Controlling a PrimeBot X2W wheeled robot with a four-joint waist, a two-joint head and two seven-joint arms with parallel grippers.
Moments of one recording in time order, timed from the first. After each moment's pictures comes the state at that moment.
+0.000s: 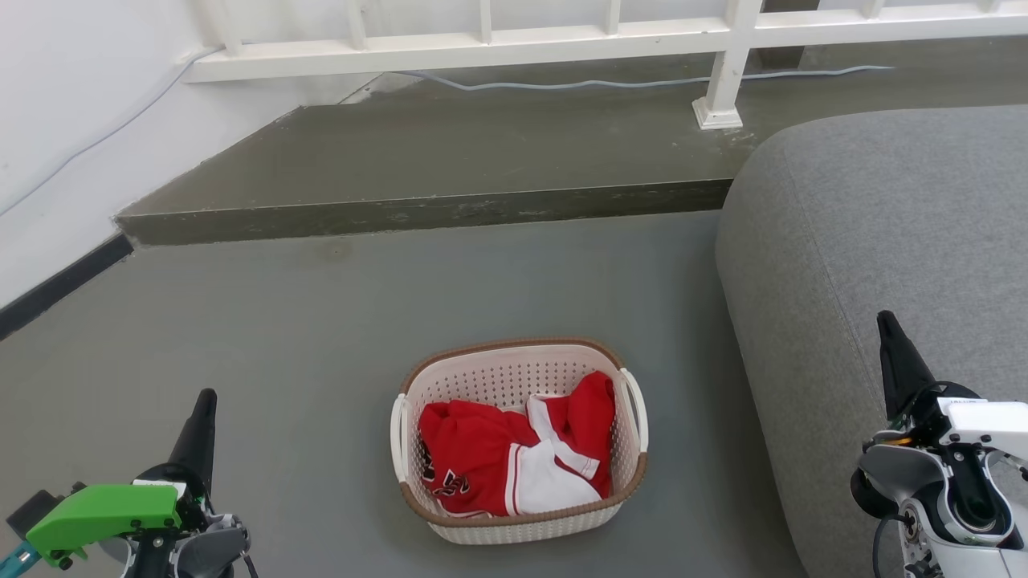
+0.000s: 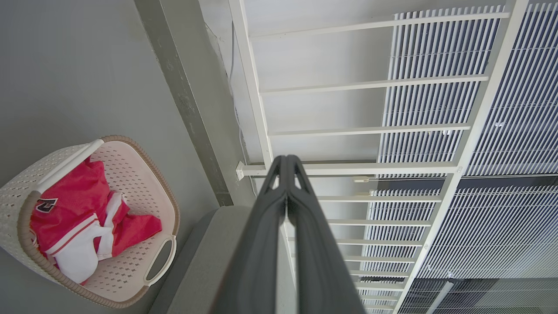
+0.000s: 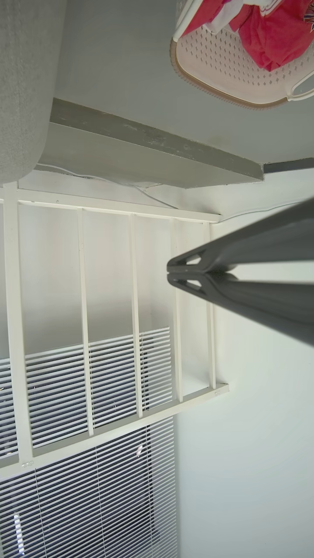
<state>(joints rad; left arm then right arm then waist) -0.06 0.04 0.08 0.28 -1.60 -0.12 0.11 -0.08 -0.06 -0.10 0.28 1.63 0.11 0.08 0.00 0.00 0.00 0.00</state>
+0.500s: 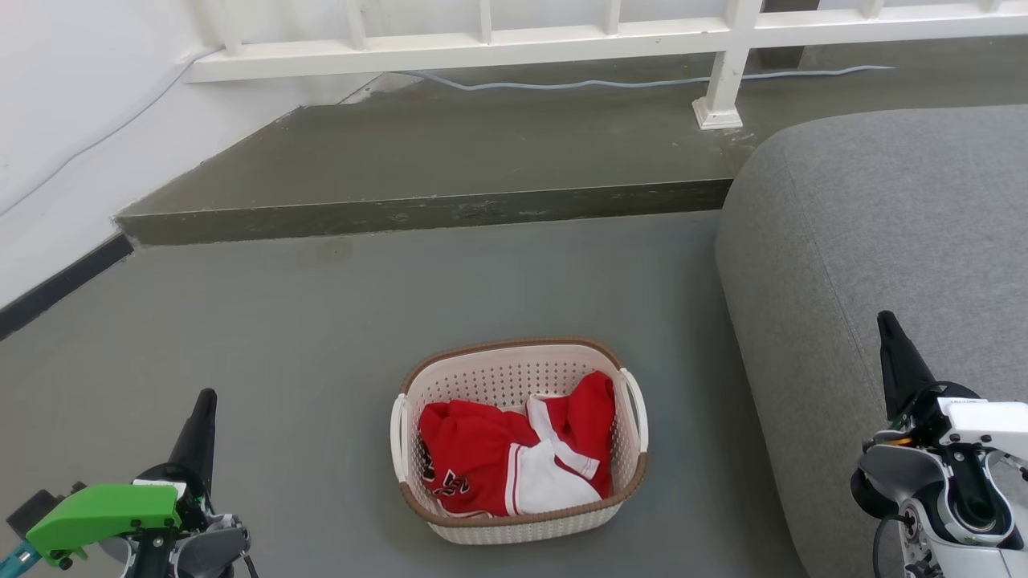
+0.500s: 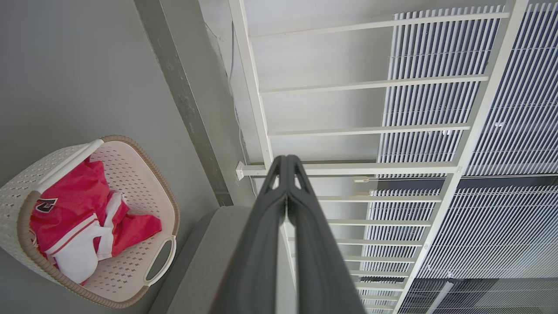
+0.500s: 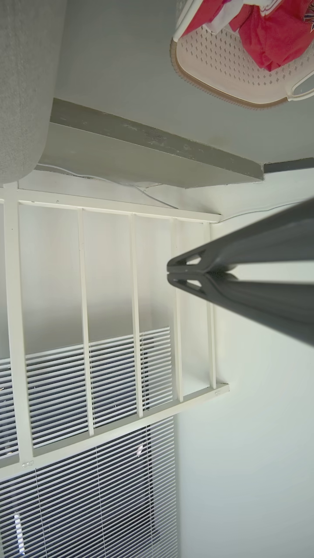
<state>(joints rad) -0.06 0.04 0.08 0.28 -1.60 -0.12 0.11 -0.08 -0.06 -0.10 0.28 1.63 0.11 0.08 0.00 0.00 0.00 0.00</state>
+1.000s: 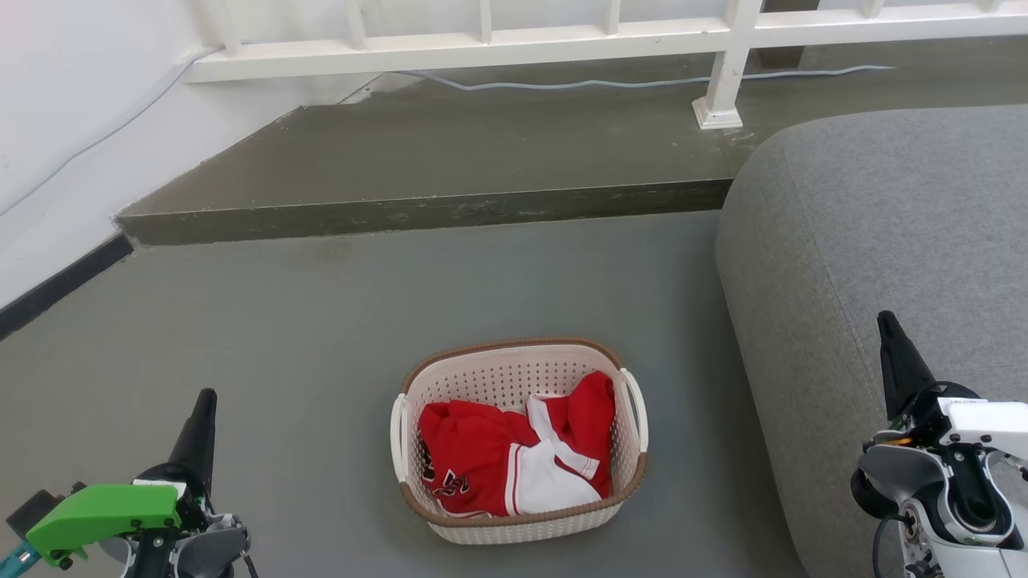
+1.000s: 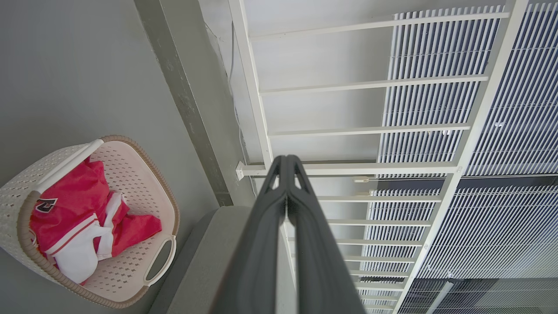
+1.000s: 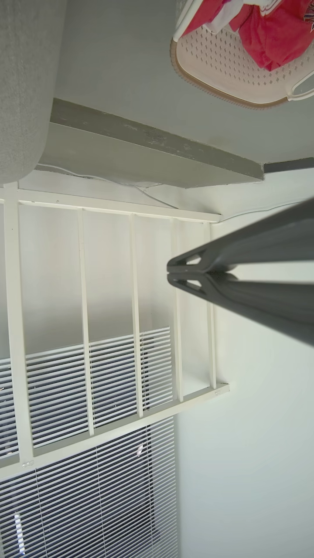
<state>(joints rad) -0.06 0.04 0.08 0.28 -1.60 -0.12 0.11 -0.08 -0.06 -0.10 0.28 1.63 0.11 0.08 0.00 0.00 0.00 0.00</state>
